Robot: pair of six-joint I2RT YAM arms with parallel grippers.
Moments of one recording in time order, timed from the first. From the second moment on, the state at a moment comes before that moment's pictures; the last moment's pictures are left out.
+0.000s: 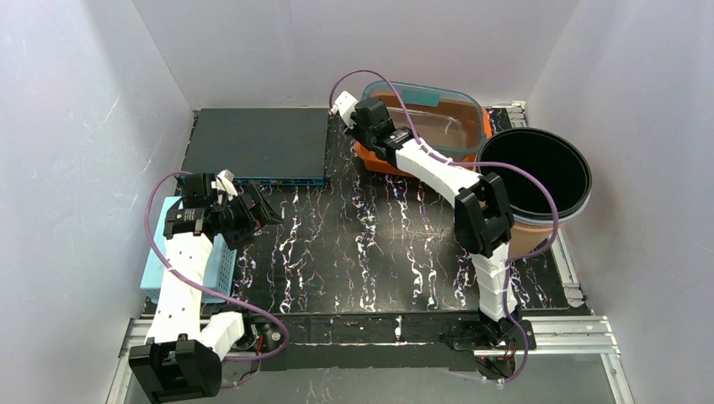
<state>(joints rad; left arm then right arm) 0.11 0.98 0.93 -0.96 0.43 -0.44 0.67 2.12 1.89 -0.32 0.24 -0.43</state>
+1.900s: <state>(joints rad) -0.15 1.48 1.14 -0.07 0.58 -1.37 0.93 1.40 1.15 0.01 -0.02 -0.71</state>
